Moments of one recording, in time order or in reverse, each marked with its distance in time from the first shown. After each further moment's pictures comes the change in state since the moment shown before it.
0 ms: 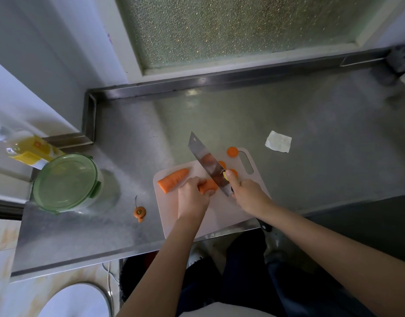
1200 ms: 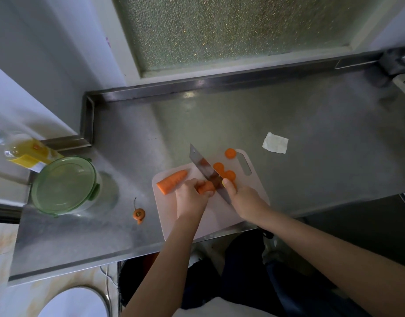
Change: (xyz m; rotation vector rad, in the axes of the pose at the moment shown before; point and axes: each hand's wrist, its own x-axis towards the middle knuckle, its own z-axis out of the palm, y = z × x) left_hand 0.000 0.003 -0.004 -0.057 -0.030 -0.059; right_hand -0.012 0.003 0.001 -0.034 -0.065 0.054
